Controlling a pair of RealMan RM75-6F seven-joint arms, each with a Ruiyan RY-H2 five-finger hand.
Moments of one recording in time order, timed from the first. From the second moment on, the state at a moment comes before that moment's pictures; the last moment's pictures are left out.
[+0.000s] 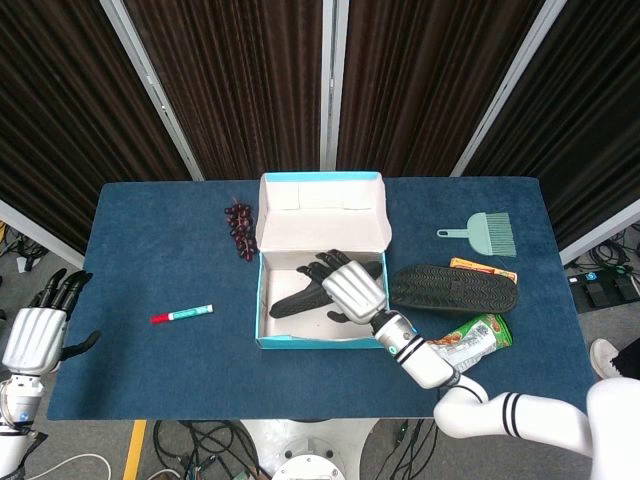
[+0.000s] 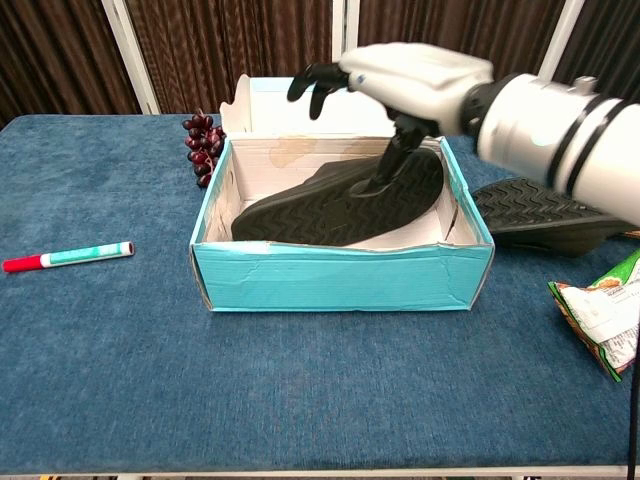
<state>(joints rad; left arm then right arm) -0.16 -1.27 -0.05 -1.34 1.53 1.49 -0.08 0.83 -1.61 0.25 -1.53 -1.32 0.91 -0.36</state>
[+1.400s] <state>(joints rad) -0.15 -1.27 -0.05 -1.27 1.52 1.49 -0.16 1.00 -1.92 0.23 -1.15 -1.27 0.90 -0.40</state>
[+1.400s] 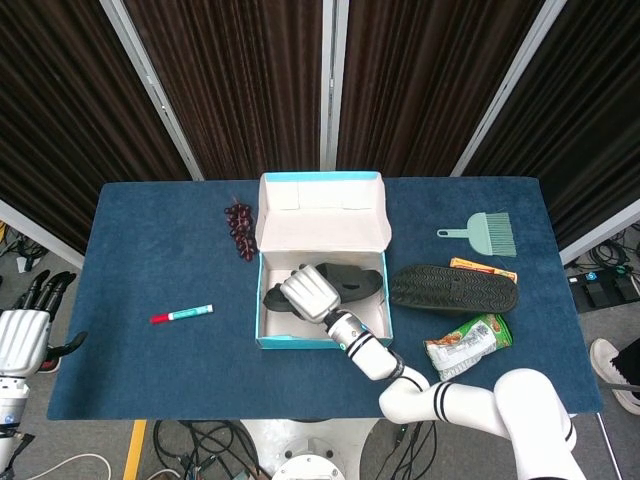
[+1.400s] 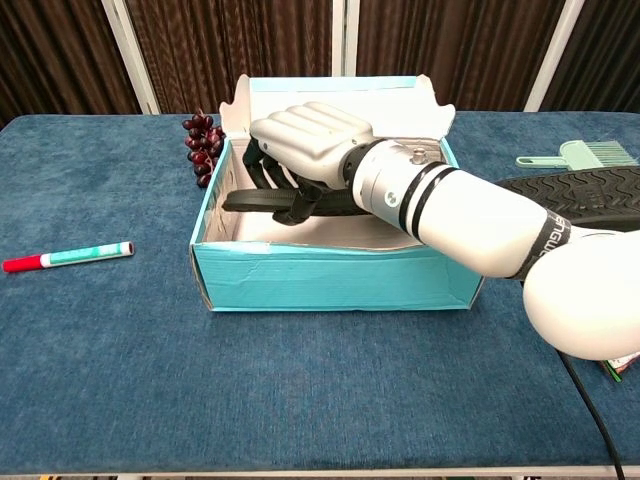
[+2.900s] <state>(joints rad) -0.18 -1.27 -0.04 -1.36 1.55 1.47 -0.07 0.68 -1.47 0.17 -1.45 -1.47 1.32 -0.35</state>
